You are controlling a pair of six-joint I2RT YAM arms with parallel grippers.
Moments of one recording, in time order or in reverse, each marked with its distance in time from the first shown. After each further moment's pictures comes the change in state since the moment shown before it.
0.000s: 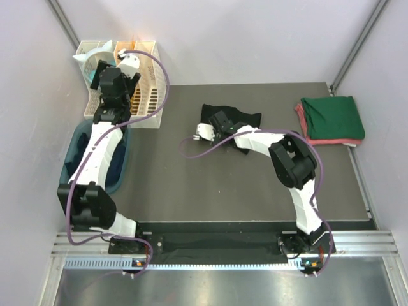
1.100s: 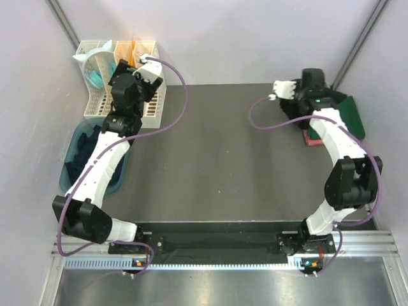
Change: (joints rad) left arm -0.177 -0.135 -0.055 0.014 0.086 0.034; right arm -0.545 -0.493 -0.094 0.043 0.071 -0.644
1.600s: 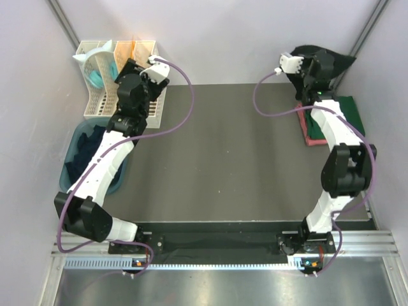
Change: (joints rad) left arm -0.048 0.017 -0.003 0.044 -0.005 0.041; right arm -0.097 0.115 0.142 0.394 -0.109 -0.079
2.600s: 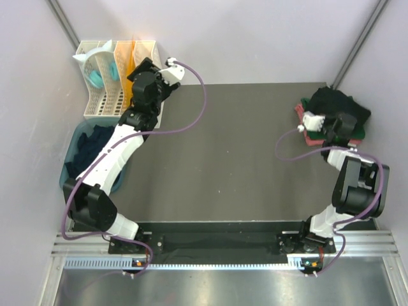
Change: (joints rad) left arm -0.064 0.097 0.040 0.006 -0.050 0.130; right arm -0.330 -0.164 -0.771 0.457 -0.266 -0.070
